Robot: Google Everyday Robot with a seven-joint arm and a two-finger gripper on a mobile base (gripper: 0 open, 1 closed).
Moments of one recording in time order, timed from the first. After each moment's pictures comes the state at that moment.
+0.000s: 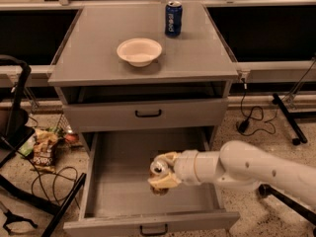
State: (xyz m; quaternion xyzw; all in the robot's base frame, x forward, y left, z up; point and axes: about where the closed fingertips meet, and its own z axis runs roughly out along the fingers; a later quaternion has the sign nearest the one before) arm 0.483 -0.008 0.607 -0.53 0.69 0.26 0.41
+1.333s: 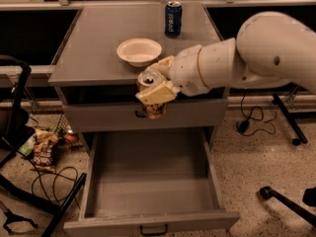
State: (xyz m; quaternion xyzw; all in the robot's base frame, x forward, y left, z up) arm 0.540 0.015 0.908 -0.57 0.66 0.19 0.46
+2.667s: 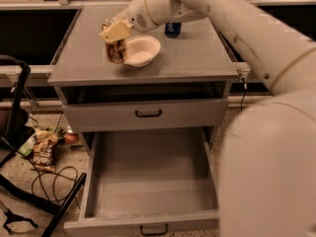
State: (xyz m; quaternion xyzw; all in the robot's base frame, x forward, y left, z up) arm 0.737 0.113 0.955 -0.53 0.67 0.25 0.46
